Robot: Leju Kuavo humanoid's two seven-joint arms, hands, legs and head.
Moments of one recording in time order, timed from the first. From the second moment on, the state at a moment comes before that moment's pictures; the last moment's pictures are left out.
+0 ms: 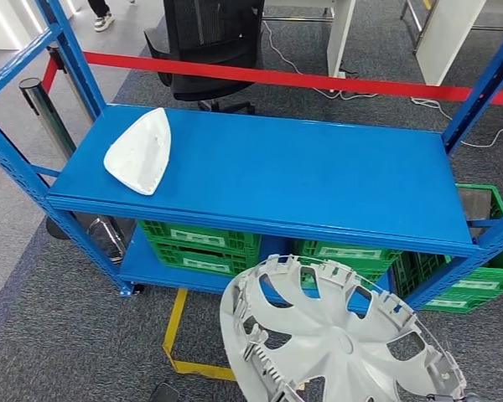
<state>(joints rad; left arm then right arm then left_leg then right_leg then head) 0.04 -0.26 0.66 -0.32 -0.92 0.31 -0.63 0.49 -0.63 0.25 -2.27 0.31 -0.02 -0.65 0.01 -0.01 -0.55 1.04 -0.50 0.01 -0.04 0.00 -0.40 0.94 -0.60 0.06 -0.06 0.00</state>
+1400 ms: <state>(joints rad) 0.05 -0.26 0.66 -0.32 -1.00 0.35 -0.63 0.46 -0.63 0.25 -2.23 0.30 0.05 -0.68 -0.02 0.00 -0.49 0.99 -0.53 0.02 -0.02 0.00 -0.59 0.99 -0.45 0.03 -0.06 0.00</state>
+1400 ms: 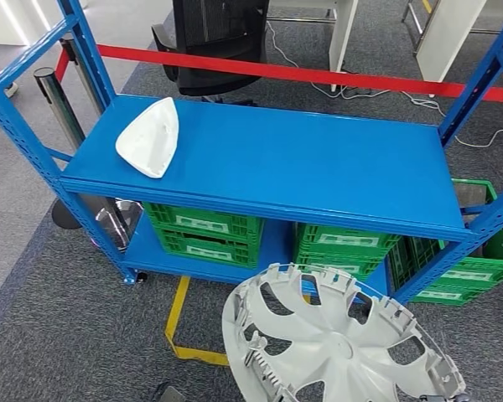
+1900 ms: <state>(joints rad) 0.04 -0.27 0.66 -0.32 -1.02 0.41 -0.63 0.48 -0.63 0.25 -2.23 0.30 0.03 -0.67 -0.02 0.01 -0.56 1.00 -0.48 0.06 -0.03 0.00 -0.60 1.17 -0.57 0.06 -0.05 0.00</state>
